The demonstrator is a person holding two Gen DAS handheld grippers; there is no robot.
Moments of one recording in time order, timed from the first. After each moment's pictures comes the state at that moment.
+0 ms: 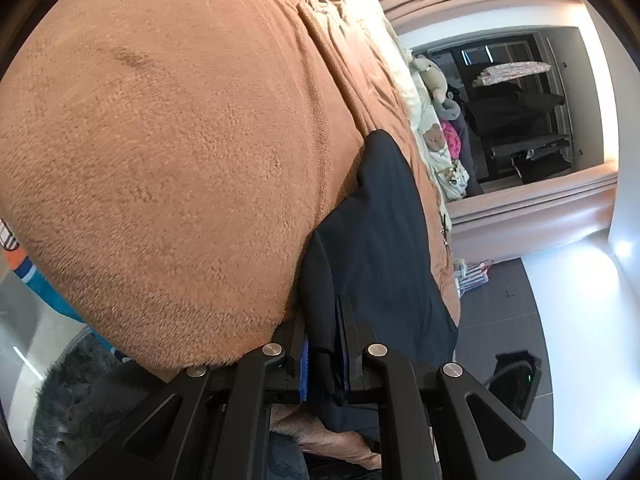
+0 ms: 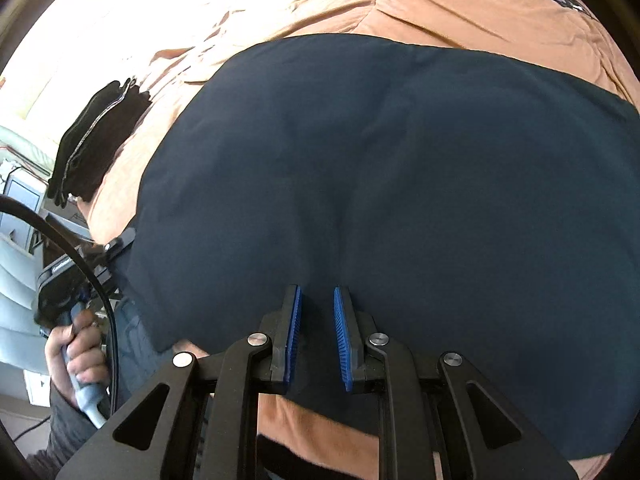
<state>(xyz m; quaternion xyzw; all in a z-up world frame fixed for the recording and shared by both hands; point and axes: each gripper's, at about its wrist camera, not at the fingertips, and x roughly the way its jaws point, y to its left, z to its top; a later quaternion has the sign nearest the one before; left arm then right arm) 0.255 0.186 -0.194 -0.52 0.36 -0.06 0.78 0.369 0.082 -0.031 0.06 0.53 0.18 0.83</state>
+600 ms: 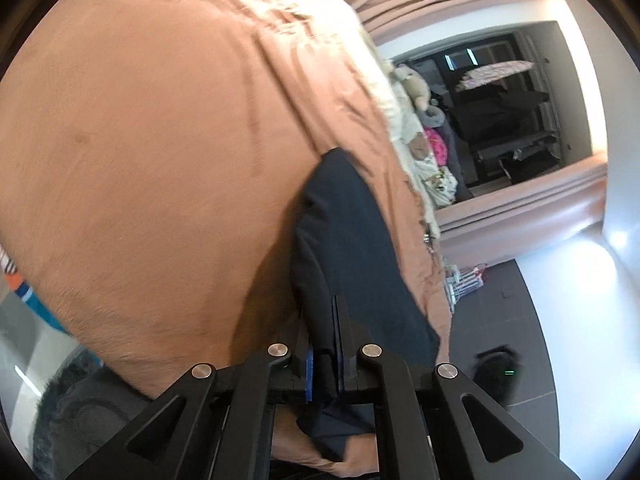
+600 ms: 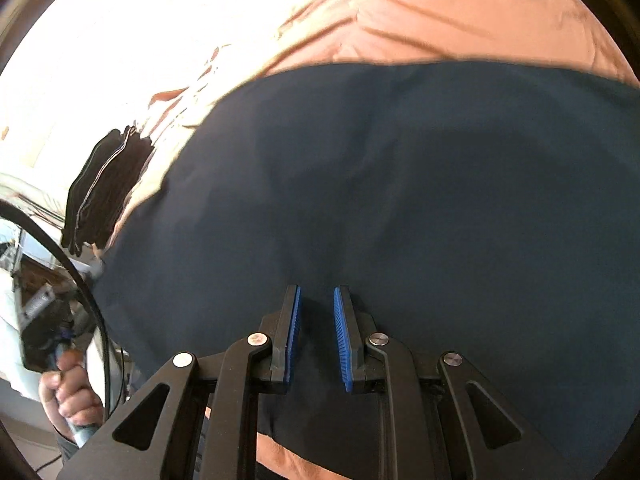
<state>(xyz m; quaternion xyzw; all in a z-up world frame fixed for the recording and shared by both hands) 0.256 0.173 -0.140 -0.49 0.33 -0.07 0.80 0.393 0.059 -0.041 0.14 0.50 0.19 0.83</state>
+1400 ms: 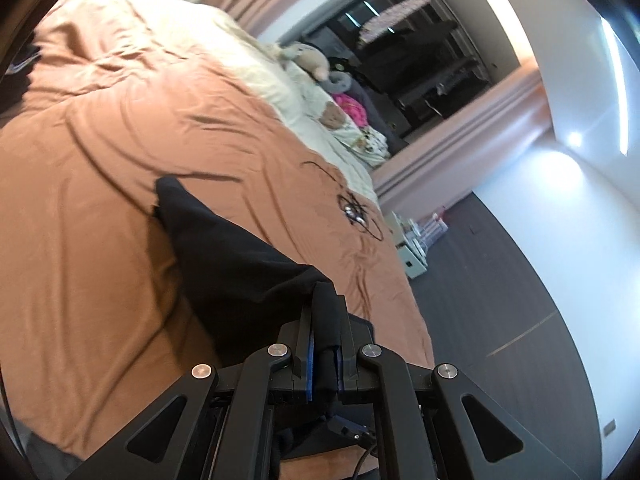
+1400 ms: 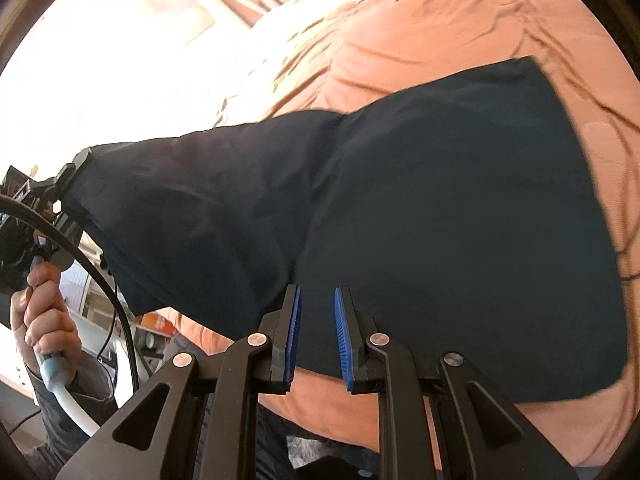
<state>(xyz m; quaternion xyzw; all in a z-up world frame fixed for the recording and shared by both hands) 0.333 0.071 -0.014 -0.37 0.31 -0.18 0.86 0.313 -0.053 -0.003 0.21 0.43 0.19 0.86</state>
